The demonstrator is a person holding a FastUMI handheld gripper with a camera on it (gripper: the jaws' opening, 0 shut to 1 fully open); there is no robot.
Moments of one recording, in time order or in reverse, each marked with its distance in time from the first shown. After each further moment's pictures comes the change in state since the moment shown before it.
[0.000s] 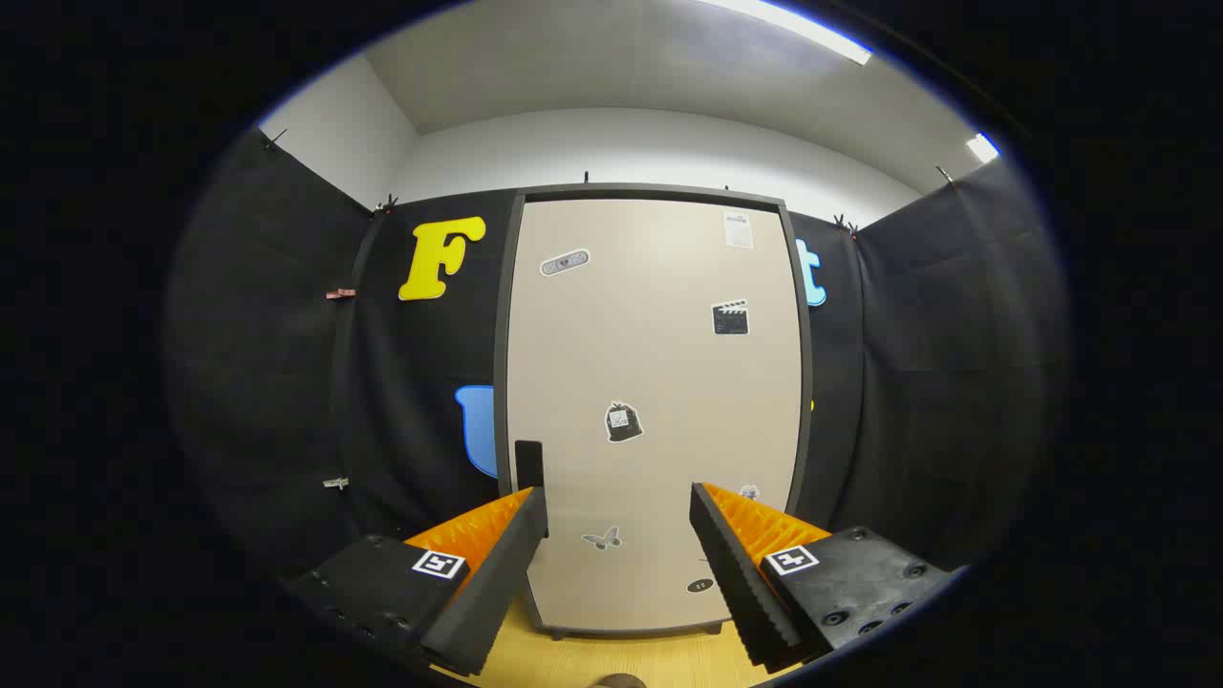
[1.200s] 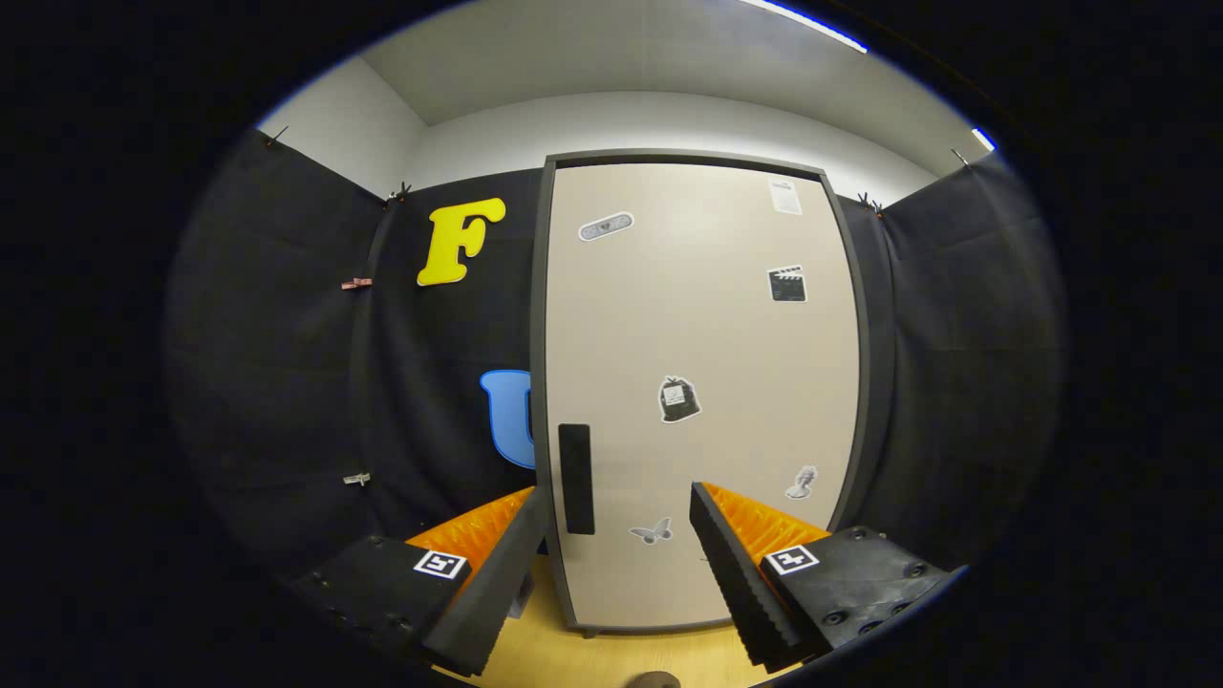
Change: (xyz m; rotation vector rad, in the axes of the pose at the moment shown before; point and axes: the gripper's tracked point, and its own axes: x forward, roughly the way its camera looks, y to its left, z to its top) arm 0.036 0.059 -0.028 0.035 0.055 0.081
